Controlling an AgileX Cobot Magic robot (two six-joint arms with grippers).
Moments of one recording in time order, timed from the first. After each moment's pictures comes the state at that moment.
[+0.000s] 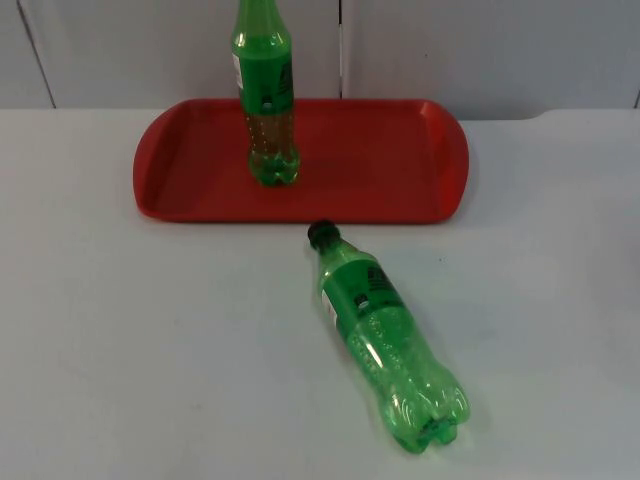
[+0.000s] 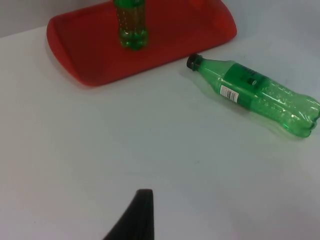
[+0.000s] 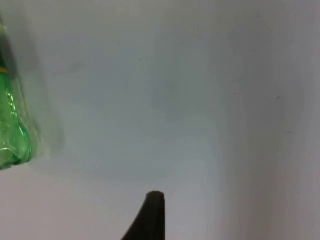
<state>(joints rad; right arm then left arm) 0.06 1.29 -0.98 0.14 1.02 -0.07 -0.42 0.00 -0.50 -0.07 1.09 0.05</state>
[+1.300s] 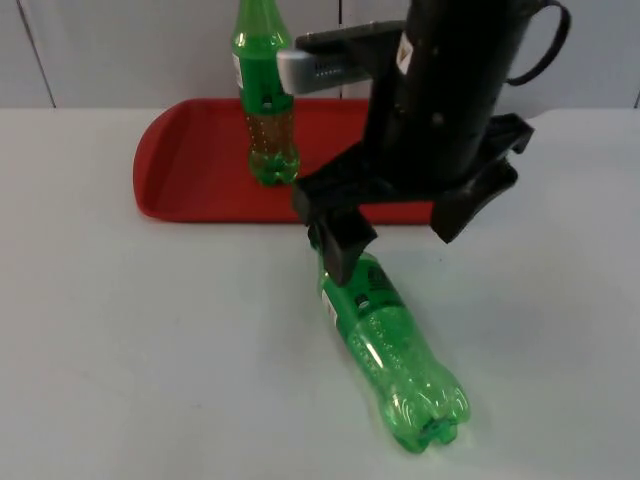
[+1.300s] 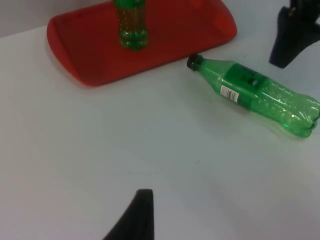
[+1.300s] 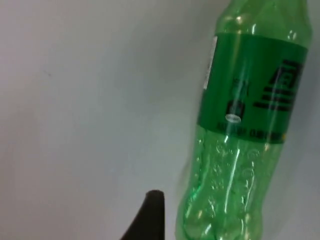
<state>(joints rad) 0.79 2.01 -1.58 -0.04 1.02 0.25 -0.42 0.00 -0.50 -0.07 1.09 0.05</state>
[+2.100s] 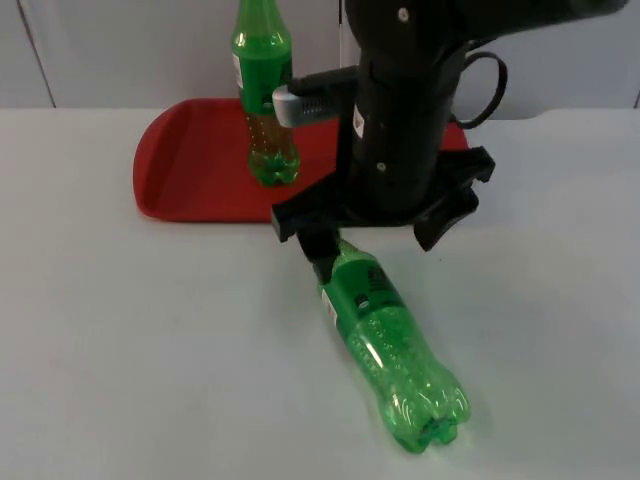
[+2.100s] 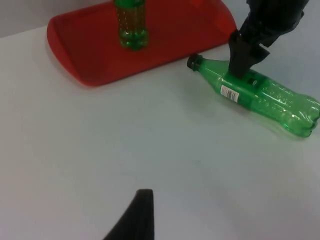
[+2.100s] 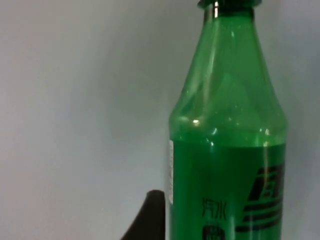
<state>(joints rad) 0.79 2.19 -1.68 -0.20 0.92 0.48 -0.42 0.00 -0.50 -0.07 1.09 0.05</state>
